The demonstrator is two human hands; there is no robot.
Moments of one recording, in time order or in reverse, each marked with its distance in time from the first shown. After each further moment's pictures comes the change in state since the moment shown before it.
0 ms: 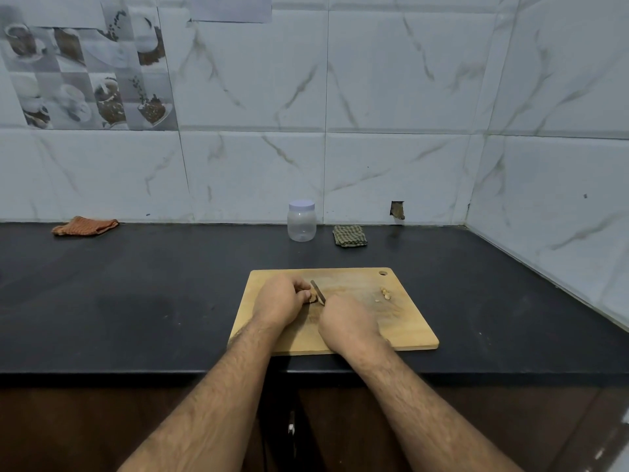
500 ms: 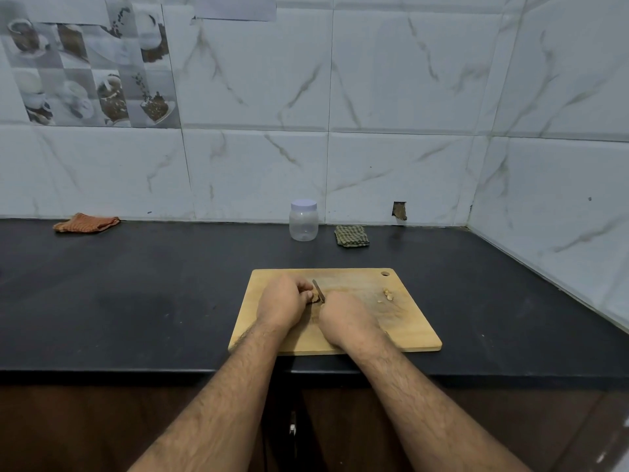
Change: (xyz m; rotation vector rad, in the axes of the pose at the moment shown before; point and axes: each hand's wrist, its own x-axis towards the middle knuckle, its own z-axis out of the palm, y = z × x) left_hand -0.003 0.001 0.004 -0.021 0.036 0.007; right_hand 0.010 -0.005 -0.001 0.042 -0.041 0.003
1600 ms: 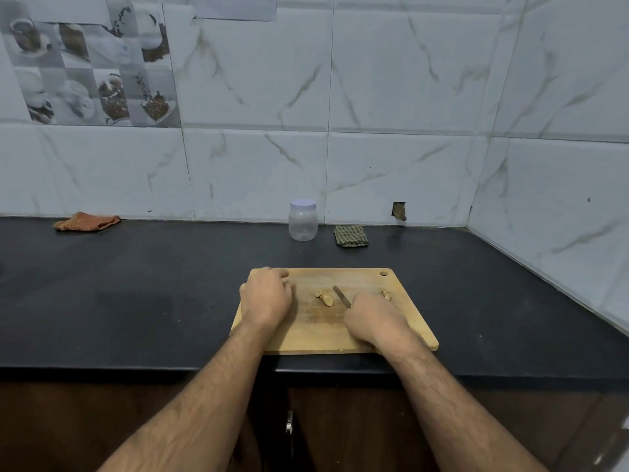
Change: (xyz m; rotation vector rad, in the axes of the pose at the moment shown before) left_hand -0.006 -0.004 -0.017 0.234 0.235 -0.038; right_hand -0.007 0.036 -0.023 -0.031 -0.054 0.071
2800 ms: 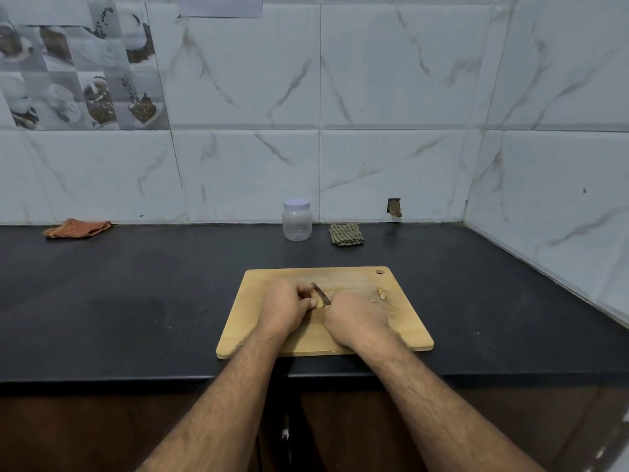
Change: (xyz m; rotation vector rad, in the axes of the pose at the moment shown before) left_hand -0.007 0.024 0.017 -0.257 -0.282 0.046; right_hand 0.012 -0.013 0.016 -0.091 0.061 -0.069
